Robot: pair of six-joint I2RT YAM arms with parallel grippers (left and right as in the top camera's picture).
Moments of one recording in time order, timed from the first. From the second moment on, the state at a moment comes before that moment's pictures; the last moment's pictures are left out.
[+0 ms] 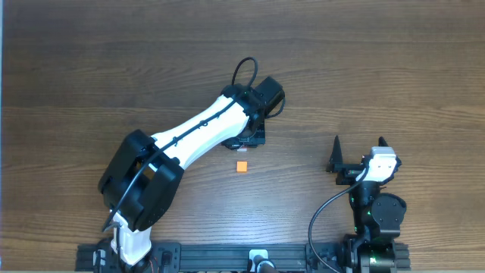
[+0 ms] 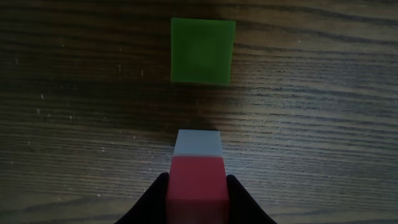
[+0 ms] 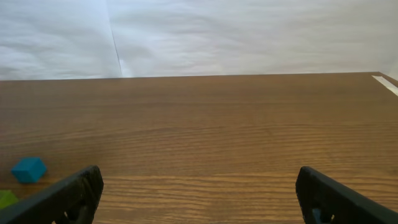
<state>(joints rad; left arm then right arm) -0.75 2.00 1.47 -1.00 -0.07 -0.78 -0.04 0.01 0.01 -0.07 -0.02 0.02</state>
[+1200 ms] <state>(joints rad) -0.75 2.00 1.47 -1.00 -0.07 -0.78 -0.04 0.01 0.01 -0.07 -0.02 0.02</state>
